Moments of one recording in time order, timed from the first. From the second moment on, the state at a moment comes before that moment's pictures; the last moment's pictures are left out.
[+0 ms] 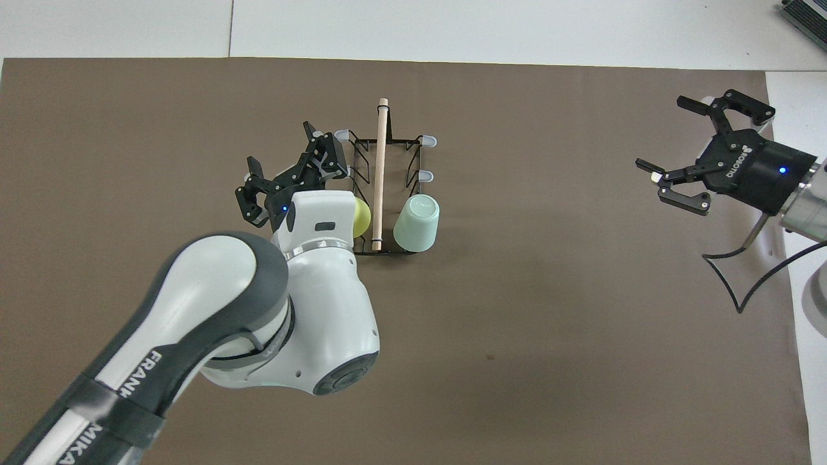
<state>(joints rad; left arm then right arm) -0.19 0.05 -0.37 -2.01 1.43 2.37 -2.04 -0.07 -0.05 -0.03 -2.05 1.17 2.32 -1.97</state>
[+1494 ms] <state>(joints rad) -0.17 0.05 0.03 -1.80 0.13 2.37 -0.12 0.16 -0.10 0.00 -1.91 -0.20 1.90 -0.26</state>
